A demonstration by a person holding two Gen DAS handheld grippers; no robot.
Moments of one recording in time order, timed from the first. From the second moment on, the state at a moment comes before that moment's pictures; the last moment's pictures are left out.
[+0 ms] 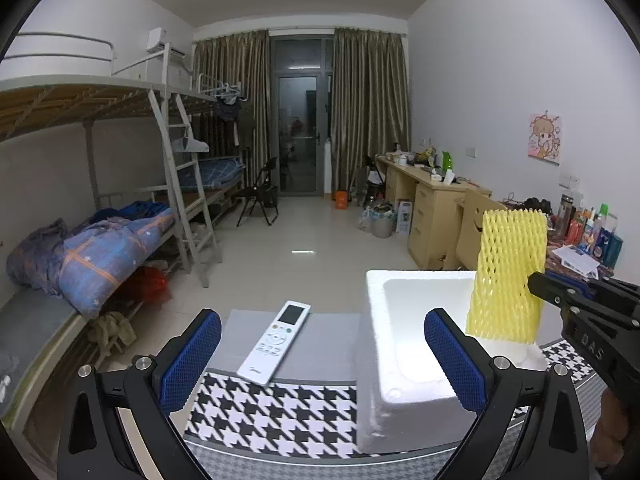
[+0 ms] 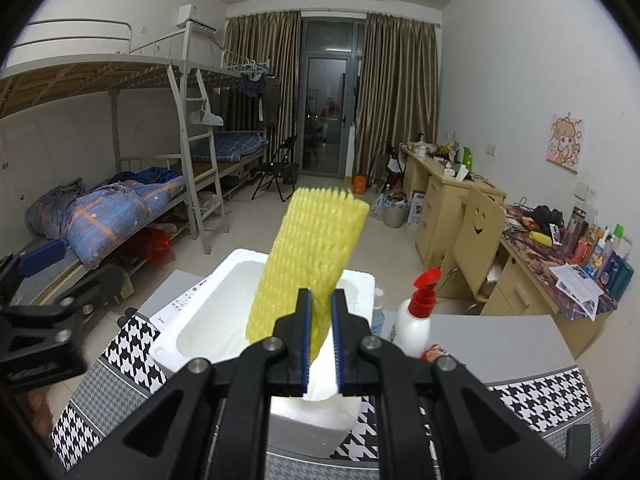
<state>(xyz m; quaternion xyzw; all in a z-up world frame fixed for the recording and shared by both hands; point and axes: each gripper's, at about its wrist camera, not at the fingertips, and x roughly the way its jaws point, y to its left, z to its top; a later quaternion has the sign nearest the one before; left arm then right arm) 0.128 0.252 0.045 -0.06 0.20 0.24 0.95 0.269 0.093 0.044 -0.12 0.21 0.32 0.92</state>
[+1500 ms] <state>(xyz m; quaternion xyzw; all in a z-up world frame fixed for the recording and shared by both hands) 0.092 0.251 0.043 -0.07 0.19 0.25 0.95 0.278 0.094 0.047 -0.08 0.25 0.35 0.90</state>
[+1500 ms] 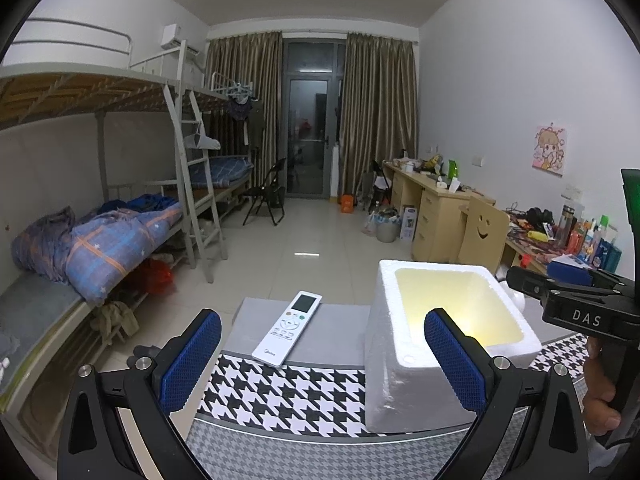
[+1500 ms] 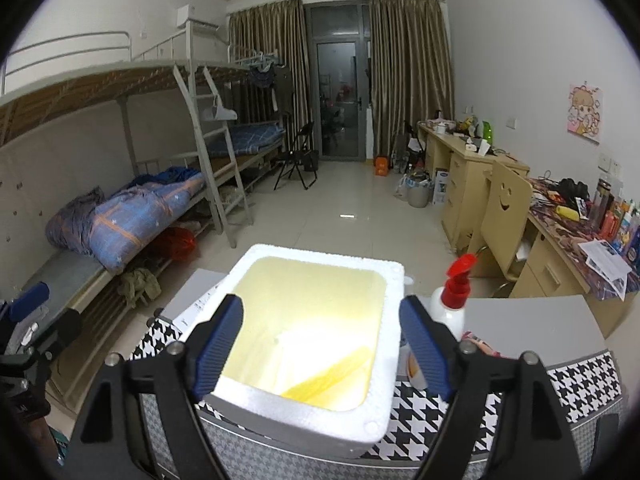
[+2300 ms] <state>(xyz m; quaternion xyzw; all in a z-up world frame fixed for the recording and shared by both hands) 0.072 0.202 0.045 -0.06 0.18 0.22 0.96 0.230 0.034 0.057 -0.07 0.20 0.36 0.91</state>
